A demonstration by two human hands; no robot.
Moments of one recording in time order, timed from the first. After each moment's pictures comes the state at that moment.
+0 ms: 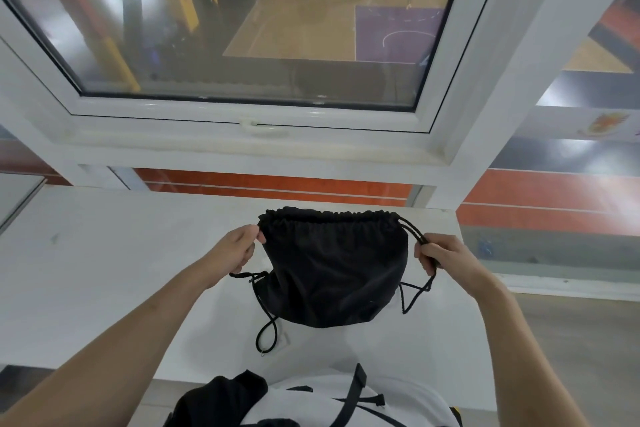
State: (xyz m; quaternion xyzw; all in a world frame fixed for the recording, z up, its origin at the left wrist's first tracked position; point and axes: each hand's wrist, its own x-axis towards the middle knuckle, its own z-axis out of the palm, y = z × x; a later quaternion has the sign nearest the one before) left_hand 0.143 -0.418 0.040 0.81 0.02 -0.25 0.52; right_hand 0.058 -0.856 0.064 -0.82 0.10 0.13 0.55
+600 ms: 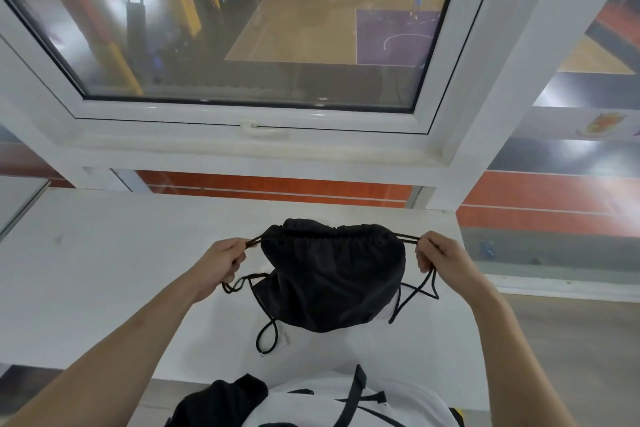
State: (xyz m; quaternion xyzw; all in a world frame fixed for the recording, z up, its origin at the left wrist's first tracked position) left_hand 0.126 -0.401 0.031 0.78 0.08 -0.23 0.57; right_hand 0.052 -0.853 0.052 -0.85 0.11 0.06 0.51
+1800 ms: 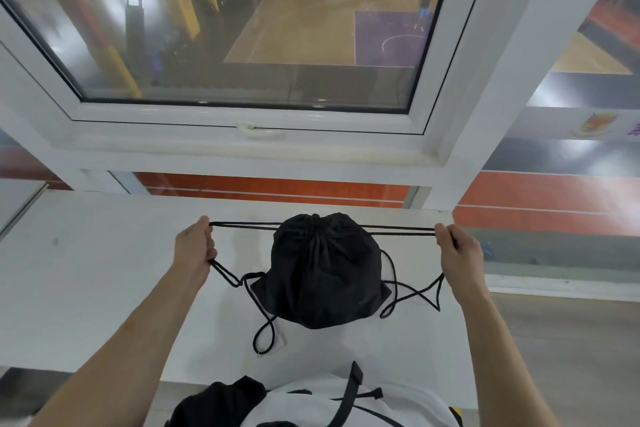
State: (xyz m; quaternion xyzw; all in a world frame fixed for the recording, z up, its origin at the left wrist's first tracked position) left_hand 0.146 -0.399 0.044 0.61 0.31 0.00 0.73; right_hand 0.046 -0.846 0.057 -0.81 0.25 -0.12 0.52
